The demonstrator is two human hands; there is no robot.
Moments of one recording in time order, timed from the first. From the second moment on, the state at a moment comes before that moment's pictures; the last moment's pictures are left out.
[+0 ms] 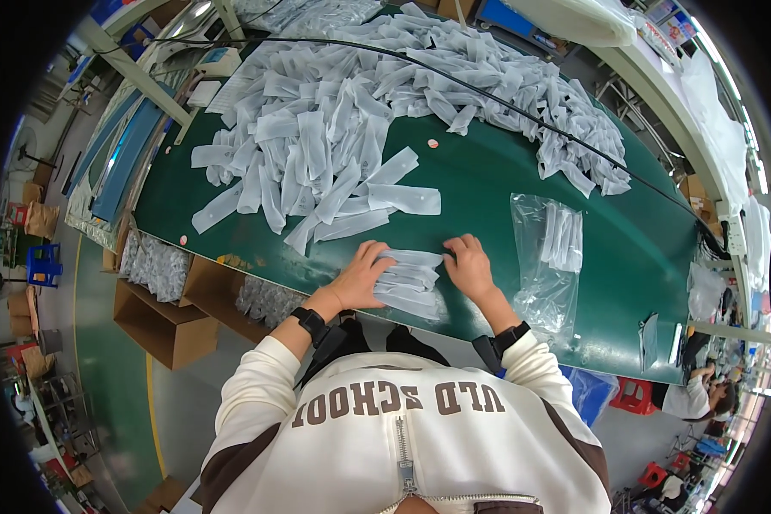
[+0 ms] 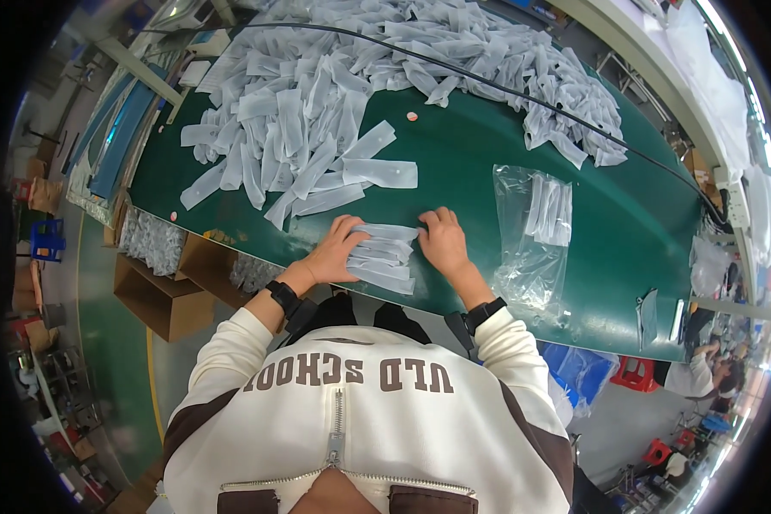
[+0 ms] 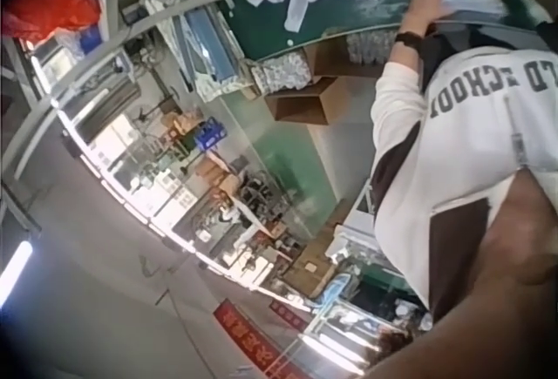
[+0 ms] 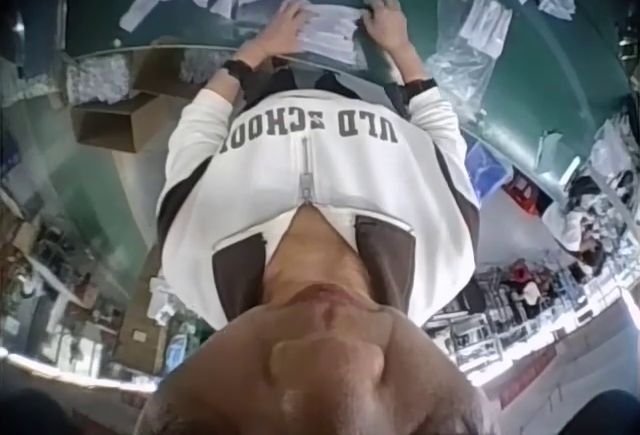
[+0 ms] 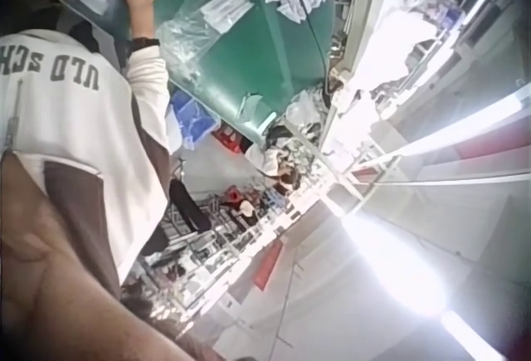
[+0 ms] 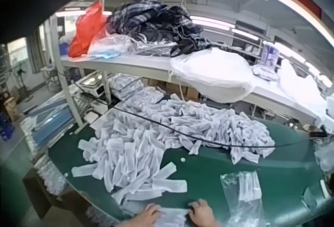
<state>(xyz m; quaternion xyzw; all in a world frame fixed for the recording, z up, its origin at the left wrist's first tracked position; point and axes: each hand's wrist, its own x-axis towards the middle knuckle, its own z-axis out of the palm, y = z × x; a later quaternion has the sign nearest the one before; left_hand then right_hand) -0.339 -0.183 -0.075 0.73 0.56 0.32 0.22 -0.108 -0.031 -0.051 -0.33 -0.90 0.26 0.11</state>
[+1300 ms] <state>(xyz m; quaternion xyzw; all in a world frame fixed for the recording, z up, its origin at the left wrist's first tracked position) -0.077 -0.041 -0.055 0.82 0.36 0.32 0.30 0.137 -0.176 0.004 -0.62 -0.49 0.49 0.37</state>
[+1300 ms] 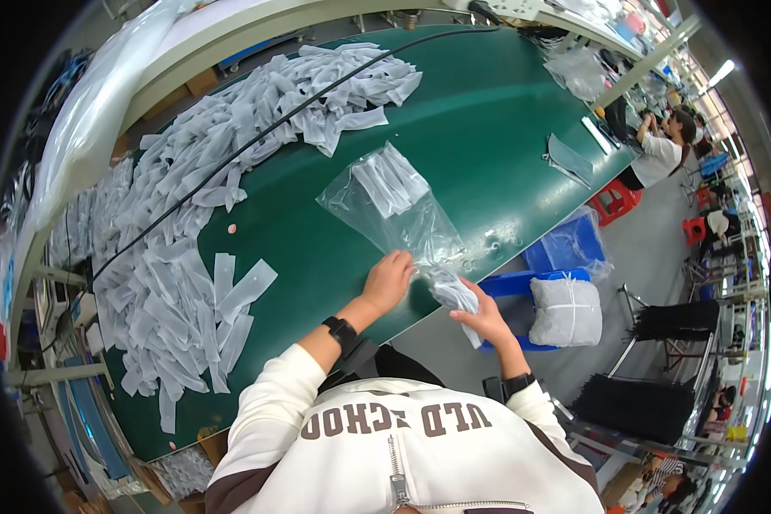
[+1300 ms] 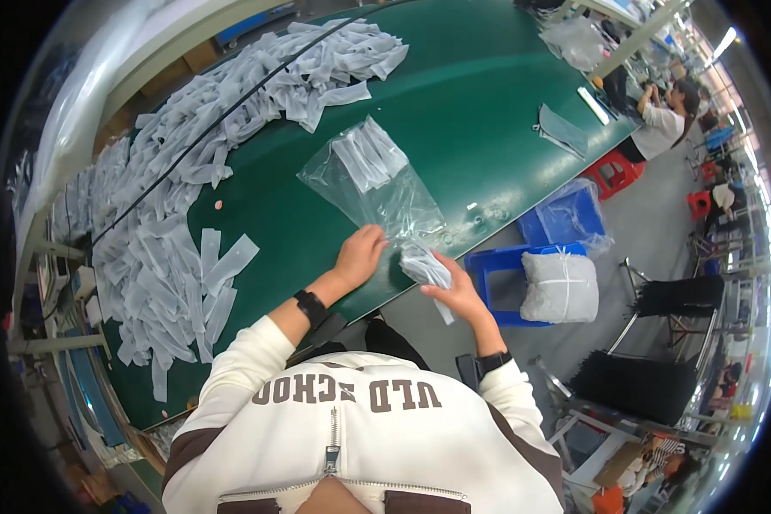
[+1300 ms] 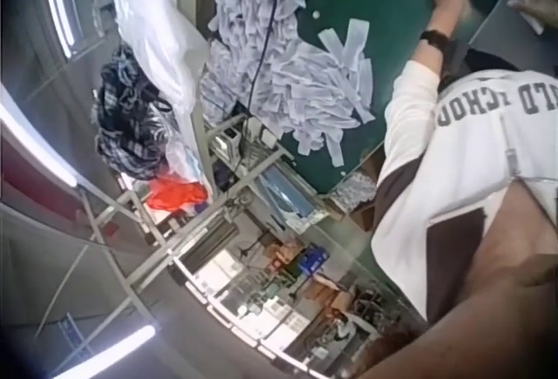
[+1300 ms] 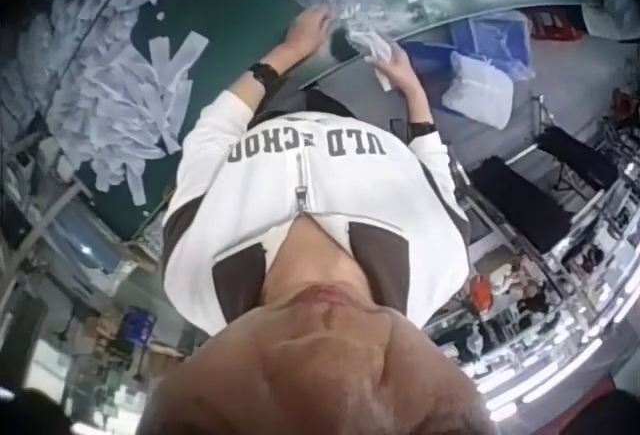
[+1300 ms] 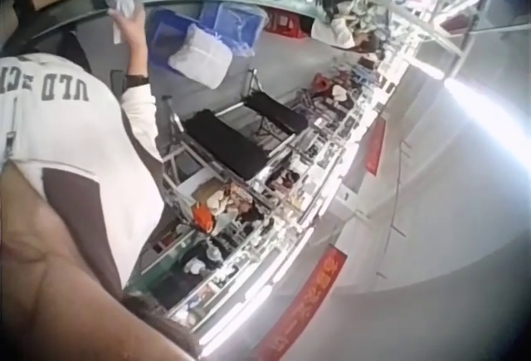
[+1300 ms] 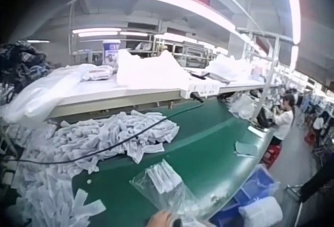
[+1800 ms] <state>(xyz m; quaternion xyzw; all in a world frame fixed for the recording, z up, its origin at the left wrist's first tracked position) -0.107 -0.044 -0.020 0.71 0.41 0.42 0.40 0.088 -0.013 -0.048 -0.47 -0.30 0.73 0.39</state>
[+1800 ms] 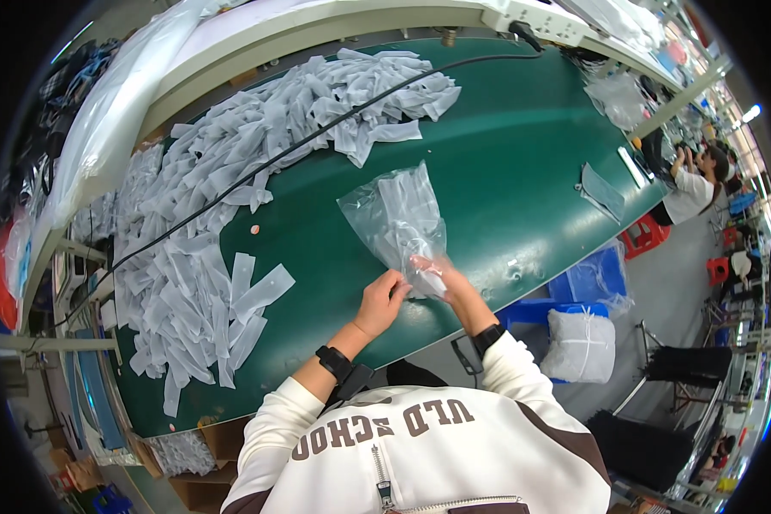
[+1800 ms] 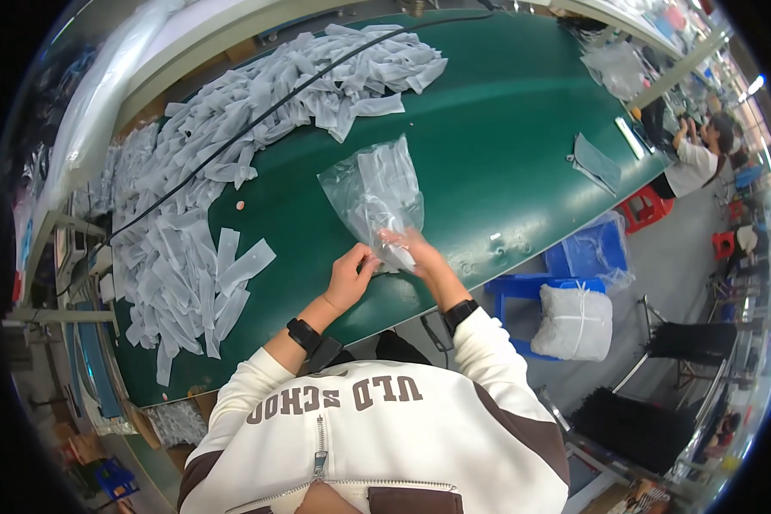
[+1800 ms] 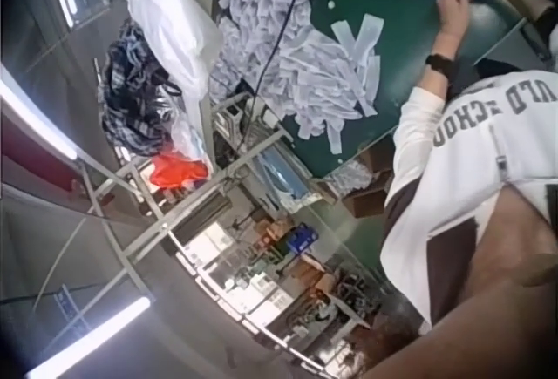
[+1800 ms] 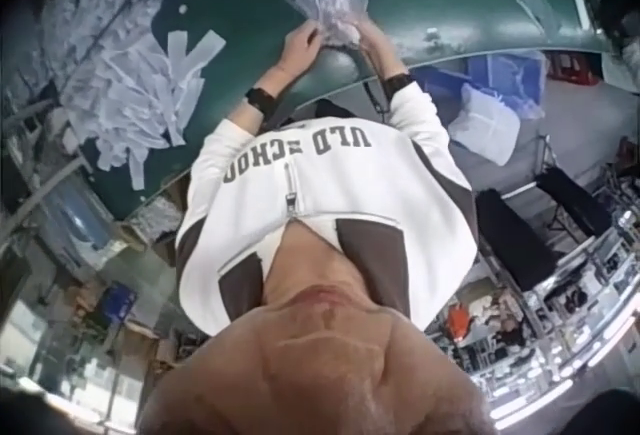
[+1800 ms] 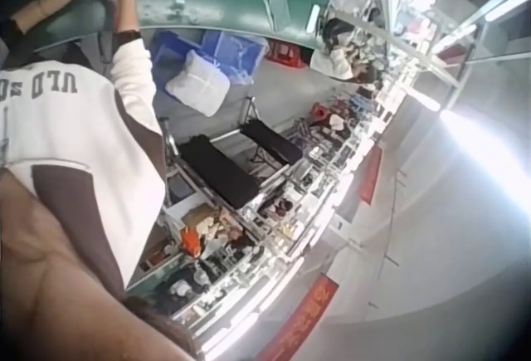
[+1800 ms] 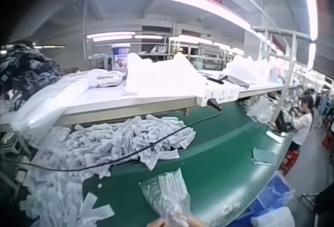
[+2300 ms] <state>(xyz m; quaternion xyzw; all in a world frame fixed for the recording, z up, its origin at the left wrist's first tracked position) -0.136 -0.054 -0.004 0.75 0.36 0.37 0.41 0.001 0.025 -0.079 -0.62 -0.72 0.05 0.31</state>
